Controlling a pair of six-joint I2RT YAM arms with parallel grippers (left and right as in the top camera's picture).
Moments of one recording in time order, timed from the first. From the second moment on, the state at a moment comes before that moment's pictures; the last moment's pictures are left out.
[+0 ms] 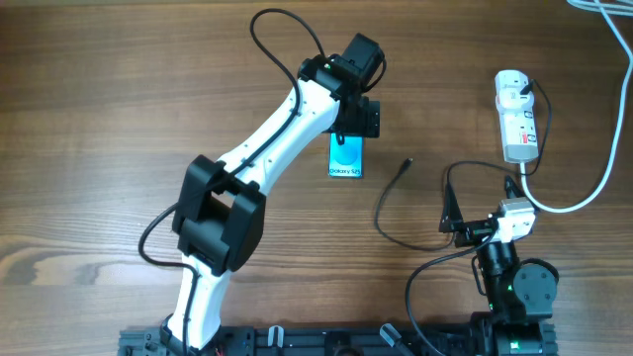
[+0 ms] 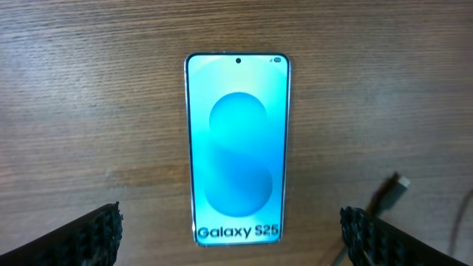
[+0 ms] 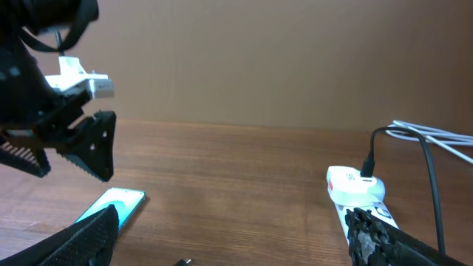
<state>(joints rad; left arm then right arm) -0.62 2.18 1.91 -1.04 -0.04 -0.54 0.01 0.02 0.01 0.00 -0.11 -0.01</state>
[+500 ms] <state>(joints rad) -0.62 2.20 1.91 -1.03 -0.03 -0.54 0.01 0.02 0.01 0.00 -0.11 -0.01</state>
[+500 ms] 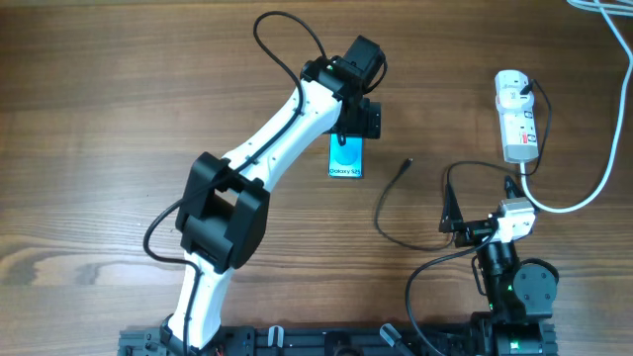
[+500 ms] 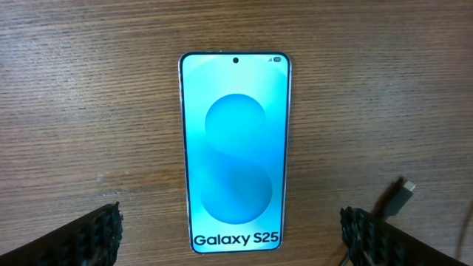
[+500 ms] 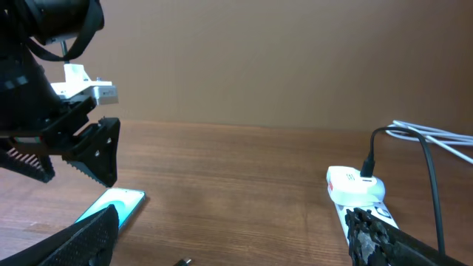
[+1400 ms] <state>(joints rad) -0.63 2.36 1.91 -0.98 -0.02 -0.54 0.01 0.02 0.01 0.00 -0.11 -0.01</state>
